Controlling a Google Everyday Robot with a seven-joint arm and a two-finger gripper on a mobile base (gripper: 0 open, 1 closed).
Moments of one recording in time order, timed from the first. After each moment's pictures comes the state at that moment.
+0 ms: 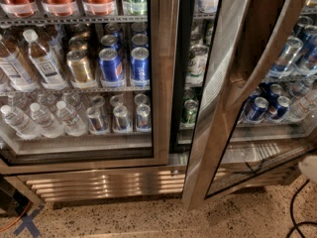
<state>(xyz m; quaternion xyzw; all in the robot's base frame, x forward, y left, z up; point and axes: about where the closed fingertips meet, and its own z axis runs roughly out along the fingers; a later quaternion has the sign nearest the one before) 0.287 -0.150 1.116 -0.43 0.70 0.06 0.57</state>
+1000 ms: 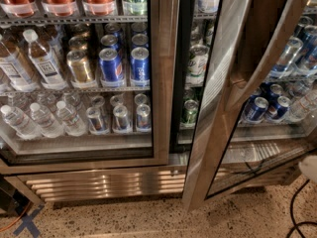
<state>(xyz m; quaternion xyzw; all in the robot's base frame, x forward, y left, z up) 0.287 -0.150 1.116 -0.43 0.70 0.06 0.57</state>
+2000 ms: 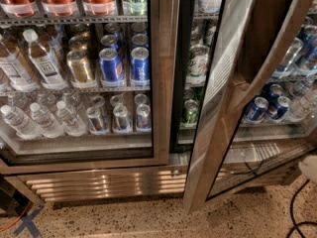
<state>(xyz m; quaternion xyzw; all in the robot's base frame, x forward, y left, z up) 0.287 -0.150 1.116 -0.43 0.70 0.06 0.57</state>
